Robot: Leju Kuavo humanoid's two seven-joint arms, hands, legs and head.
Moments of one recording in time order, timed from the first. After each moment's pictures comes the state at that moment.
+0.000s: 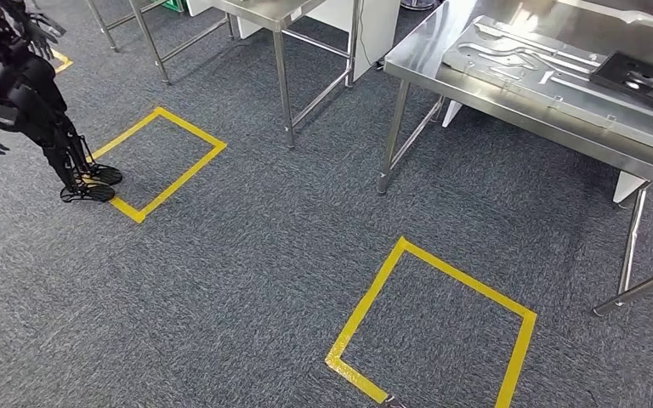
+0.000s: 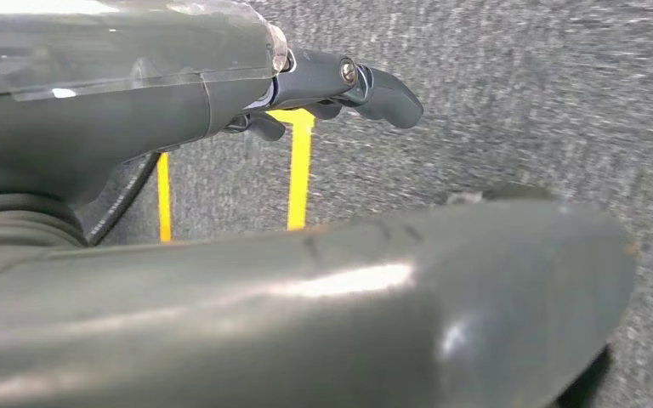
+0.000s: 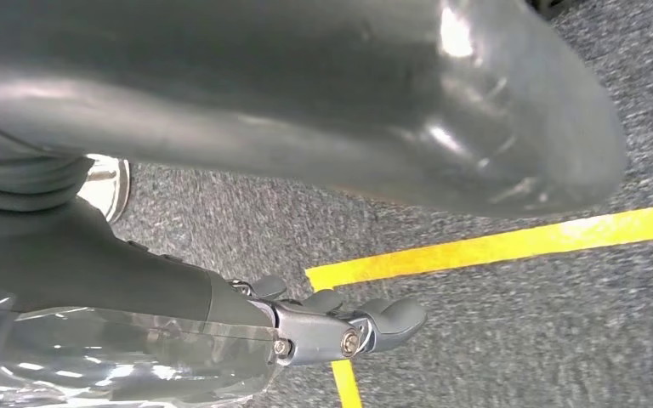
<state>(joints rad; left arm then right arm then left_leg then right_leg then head) -0.11 -0.19 0.77 -0.19 -1.21 -0.06 -0.06 -0.16 0.09 0.03 -0.21 0.61 -0.32 -0.21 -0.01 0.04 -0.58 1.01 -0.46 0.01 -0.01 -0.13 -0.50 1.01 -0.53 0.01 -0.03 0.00</state>
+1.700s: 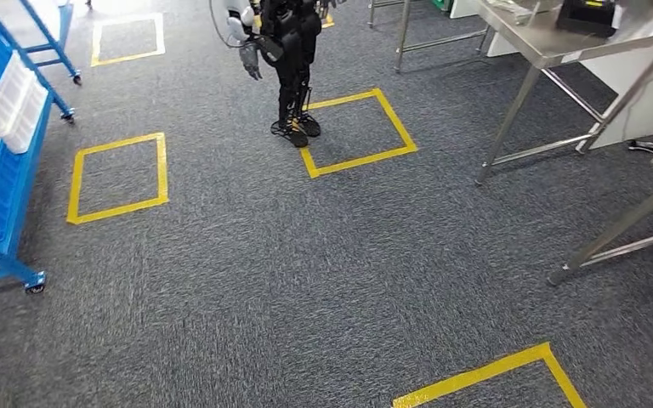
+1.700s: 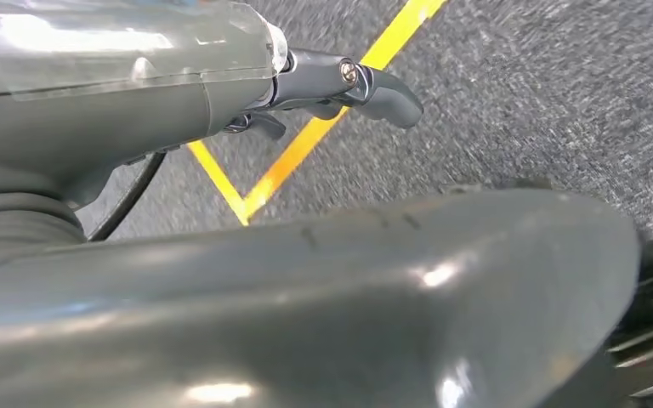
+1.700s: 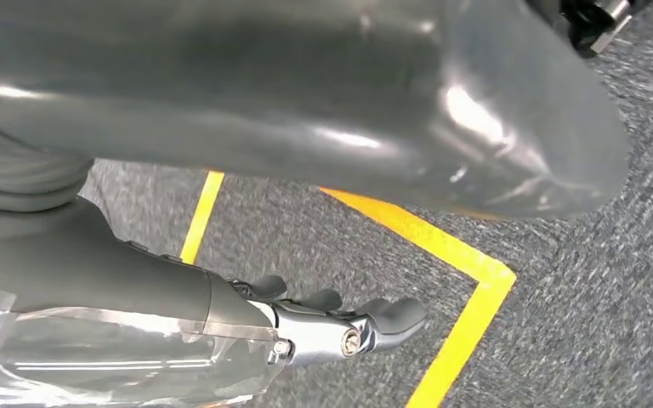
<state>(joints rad) -0.09 -0.18 0.78 -0.19 -1.20 -0.05 -0.08 -0.13 0.09 0.03 -0.21 0.65 -0.30 -0.20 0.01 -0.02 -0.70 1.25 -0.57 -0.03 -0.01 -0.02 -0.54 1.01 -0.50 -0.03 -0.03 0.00</state>
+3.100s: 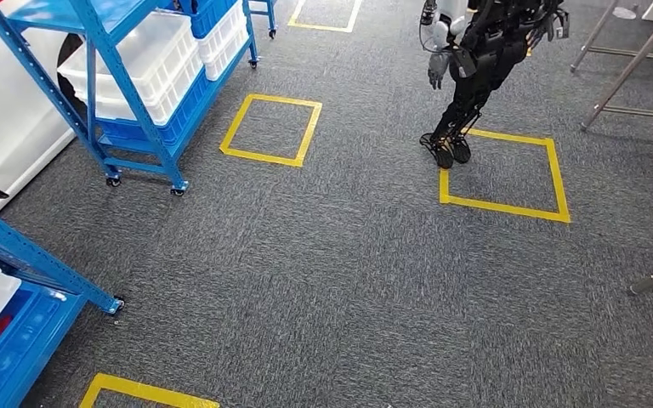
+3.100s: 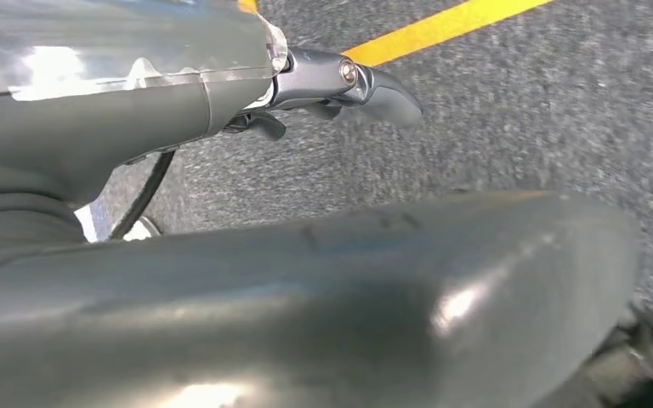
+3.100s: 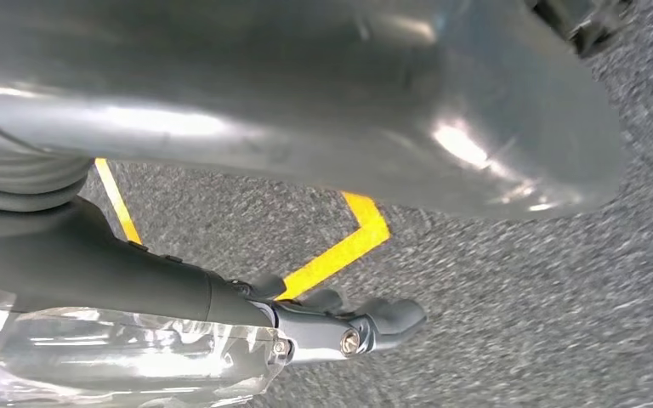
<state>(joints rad) -0.08 -0.17 0.78 -0.19 -1.20 -0.05 -0.08 -0.14 0.10 0.03 -0.21 0.66 -0.29 -0.20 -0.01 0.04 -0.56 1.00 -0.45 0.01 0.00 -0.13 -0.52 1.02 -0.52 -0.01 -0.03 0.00</state>
